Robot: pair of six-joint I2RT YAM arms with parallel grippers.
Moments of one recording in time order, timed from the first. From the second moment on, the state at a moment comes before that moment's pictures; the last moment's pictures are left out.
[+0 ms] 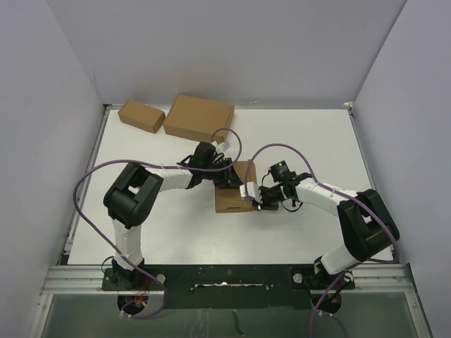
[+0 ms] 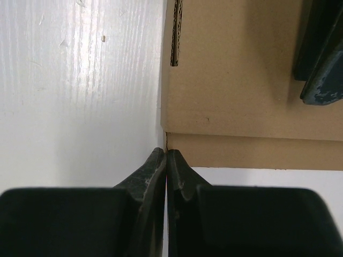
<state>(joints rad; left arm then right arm) -0.60 1.96 1.09 0.18 0.56 -0.76 0.47 1.53 0.78 -0.42 -0.60 -1.12</state>
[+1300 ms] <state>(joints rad) -0.60 1.96 1.09 0.18 0.56 -0.78 0.54 1.53 0.82 -0.41 -0.60 -0.98</state>
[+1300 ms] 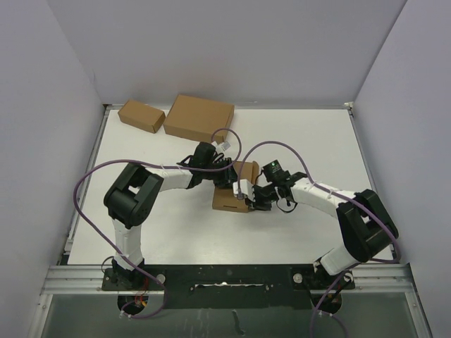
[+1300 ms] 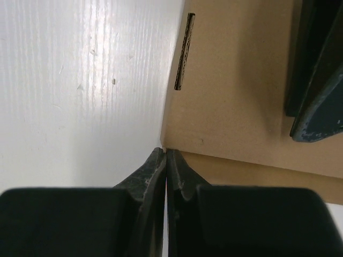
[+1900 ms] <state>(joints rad) -0.60 1.96 1.10 0.17 0.58 -0.78 0.44 1.50 0.85 -0.41 -0.70 -0.94</state>
